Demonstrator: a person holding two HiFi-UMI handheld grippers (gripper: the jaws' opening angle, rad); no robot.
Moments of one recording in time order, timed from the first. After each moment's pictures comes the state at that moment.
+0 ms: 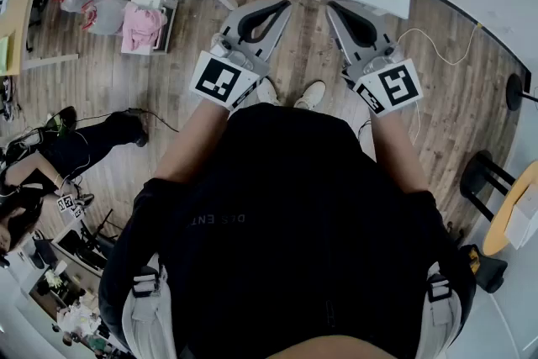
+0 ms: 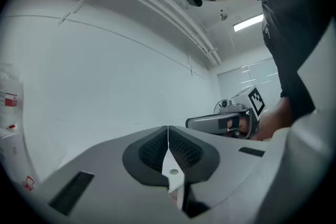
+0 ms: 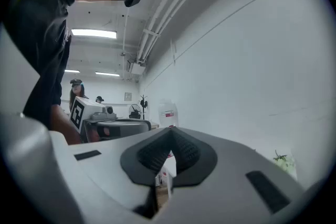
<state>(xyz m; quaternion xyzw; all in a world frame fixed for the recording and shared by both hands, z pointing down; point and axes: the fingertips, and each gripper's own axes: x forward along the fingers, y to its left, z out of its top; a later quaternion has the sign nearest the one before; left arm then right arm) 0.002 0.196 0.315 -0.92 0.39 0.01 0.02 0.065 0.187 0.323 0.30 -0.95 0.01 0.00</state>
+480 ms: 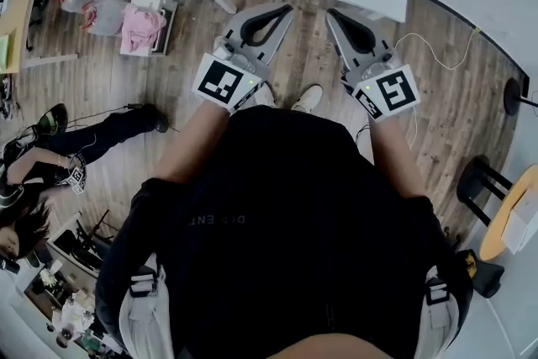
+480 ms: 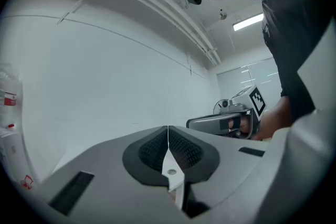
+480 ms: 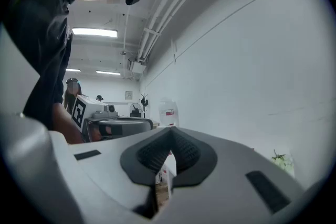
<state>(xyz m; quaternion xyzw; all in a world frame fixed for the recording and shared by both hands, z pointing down) 0.016 0.198 0.320 -0.92 0.40 0.01 0.02 0.078 0.192 0.330 0.29 -0.96 0.01 0.01</state>
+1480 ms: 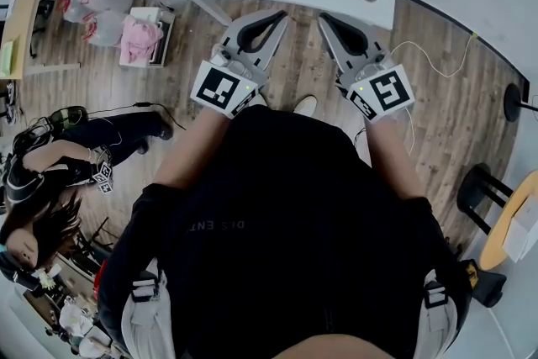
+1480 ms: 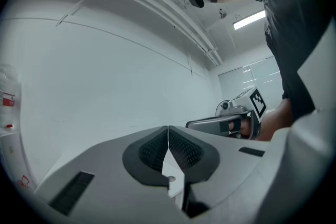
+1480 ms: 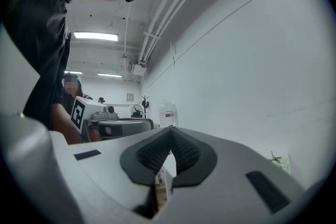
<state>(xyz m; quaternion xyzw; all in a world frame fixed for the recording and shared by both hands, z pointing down) 0.063 0.186 0.315 -0.91 0.41 0.02 0.03 0.121 0.178 0.329 0.28 -0.96 0.01 0.00</state>
